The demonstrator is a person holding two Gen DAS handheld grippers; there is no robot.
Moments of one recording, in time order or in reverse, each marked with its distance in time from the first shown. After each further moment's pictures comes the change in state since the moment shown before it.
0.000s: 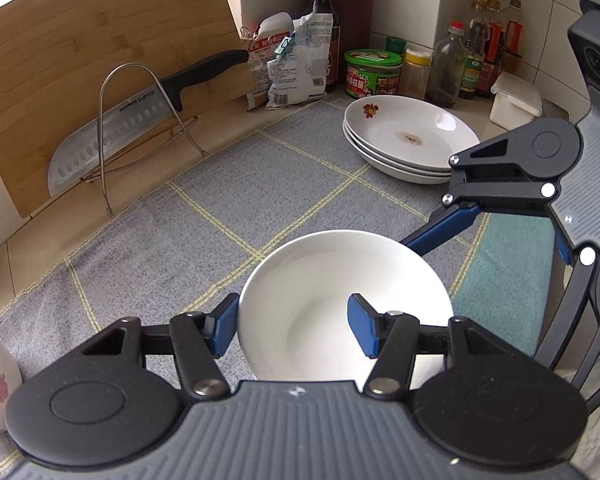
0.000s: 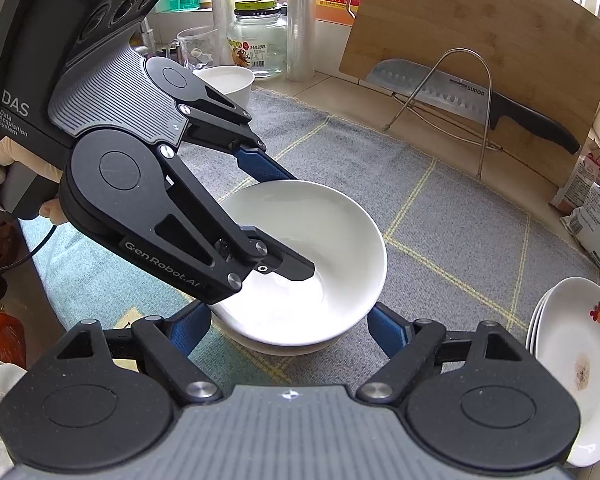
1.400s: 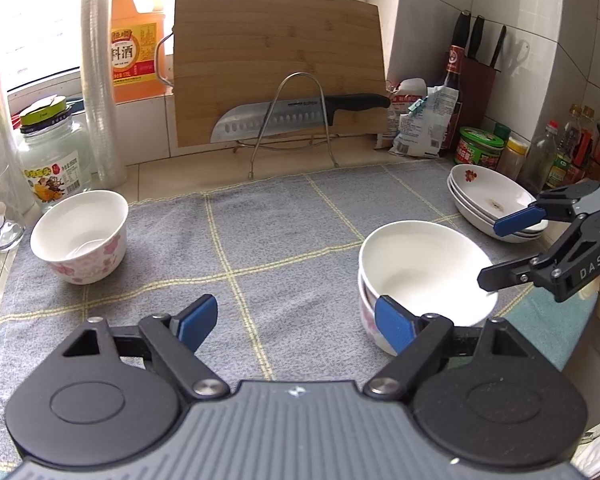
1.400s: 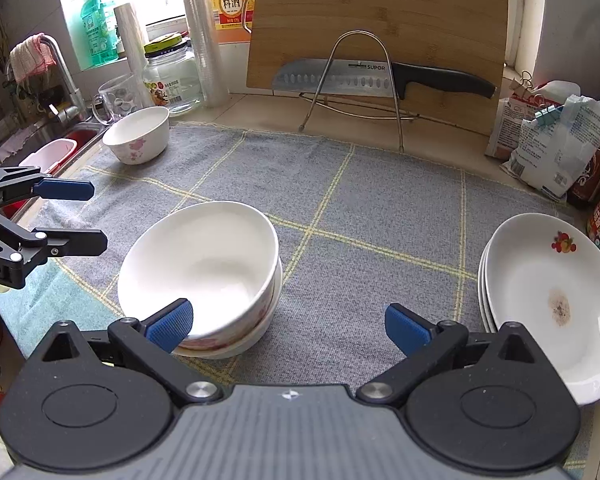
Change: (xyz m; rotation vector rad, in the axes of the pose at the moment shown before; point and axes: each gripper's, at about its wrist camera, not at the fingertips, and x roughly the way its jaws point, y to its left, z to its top) left arm -0.072 0.025 -0.082 -0.362 -0.173 0.240; right arm -0.010 -0.036 -0.027 0.232 -0.074 -0.111
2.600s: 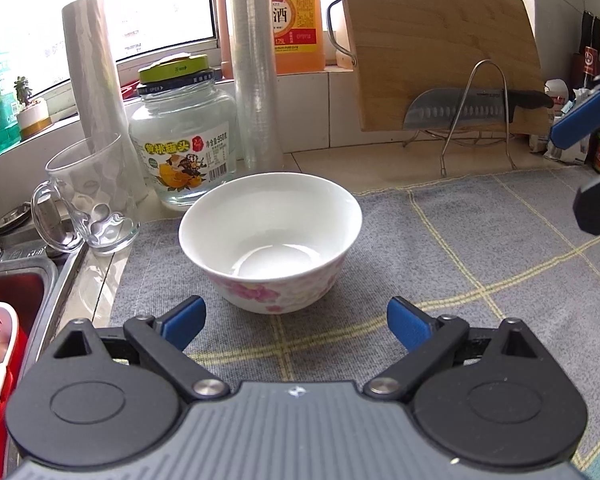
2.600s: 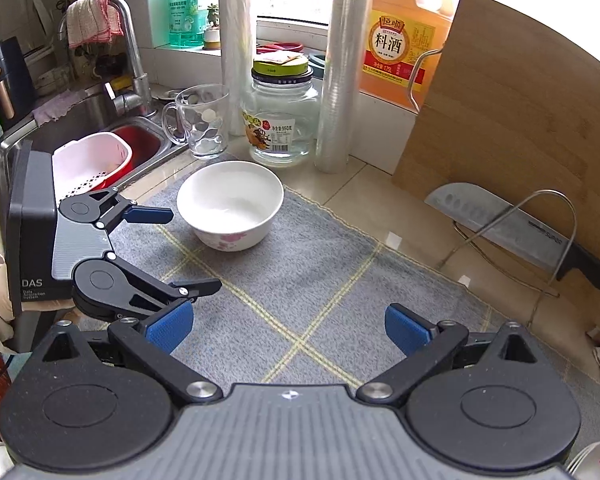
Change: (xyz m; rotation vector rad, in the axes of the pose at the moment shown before) left arm 0.063 0.139 -0.005 -0.025 -0.034 0.258; right arm 0.094 0.142 0.138 -0.265 0.010 0.108
